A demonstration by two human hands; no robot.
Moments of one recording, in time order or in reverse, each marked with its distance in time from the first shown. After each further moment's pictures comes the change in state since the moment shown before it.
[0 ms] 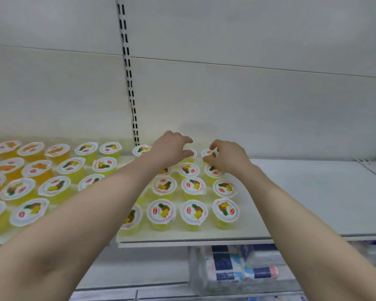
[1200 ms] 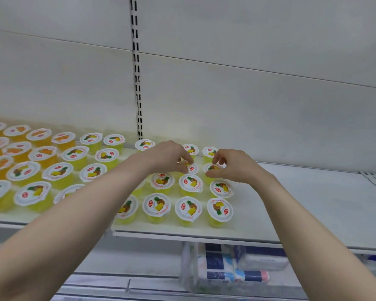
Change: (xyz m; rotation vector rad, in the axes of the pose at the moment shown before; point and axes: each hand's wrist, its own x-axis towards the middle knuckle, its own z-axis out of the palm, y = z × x) left_hand -0.041 0.005 -0.014 -0.088 -0.196 0.115; right_hand -0.031 0.014 -0.025 0.089 -0.187 -0.136
